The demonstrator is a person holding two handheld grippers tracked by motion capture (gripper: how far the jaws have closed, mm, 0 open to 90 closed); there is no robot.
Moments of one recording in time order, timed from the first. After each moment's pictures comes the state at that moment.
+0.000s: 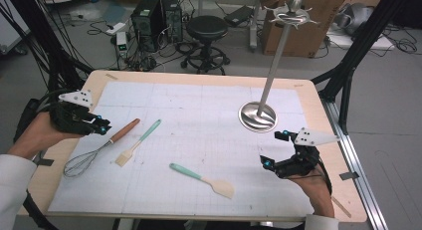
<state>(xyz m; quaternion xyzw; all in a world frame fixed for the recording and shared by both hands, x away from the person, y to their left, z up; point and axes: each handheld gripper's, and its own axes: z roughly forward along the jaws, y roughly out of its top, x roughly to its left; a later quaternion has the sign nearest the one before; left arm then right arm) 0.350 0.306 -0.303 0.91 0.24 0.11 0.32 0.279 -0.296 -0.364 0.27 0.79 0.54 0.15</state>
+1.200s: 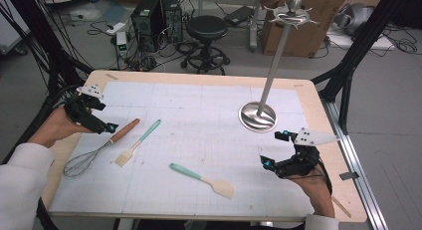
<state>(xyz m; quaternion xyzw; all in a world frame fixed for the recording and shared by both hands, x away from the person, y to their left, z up) 0.393 0.305 -0.341 0.89 0.32 0.12 0.30 0.279 -0.296 -0.365 0.27 0.79 0.54 0.14</state>
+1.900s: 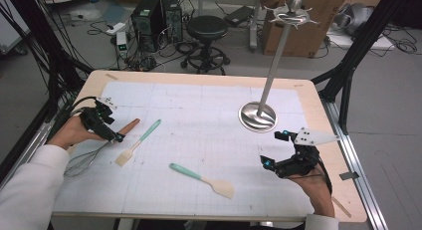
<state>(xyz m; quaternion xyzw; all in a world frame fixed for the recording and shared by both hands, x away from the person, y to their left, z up) 0.409 0.294 -0.391 0.91 0.34 0.06 0.24 0.280 -0.297 -0.365 0.27 0.79 0.54 0.14</state>
